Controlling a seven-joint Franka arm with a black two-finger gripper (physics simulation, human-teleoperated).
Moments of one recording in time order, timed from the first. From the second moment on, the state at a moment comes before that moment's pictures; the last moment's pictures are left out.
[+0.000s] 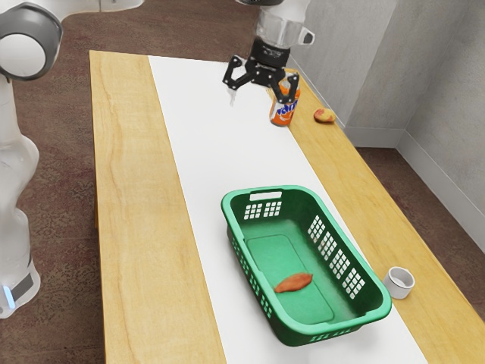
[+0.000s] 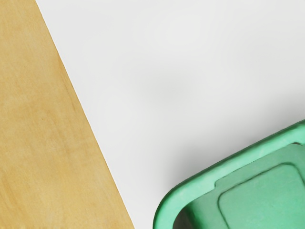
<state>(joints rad) -0.33 -0.04 0.36 -1.46 -0.10 1.34 -1.24</state>
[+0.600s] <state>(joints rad) -0.60 -0.01 0.34 -1.40 -0.20 1.51 -1.30</state>
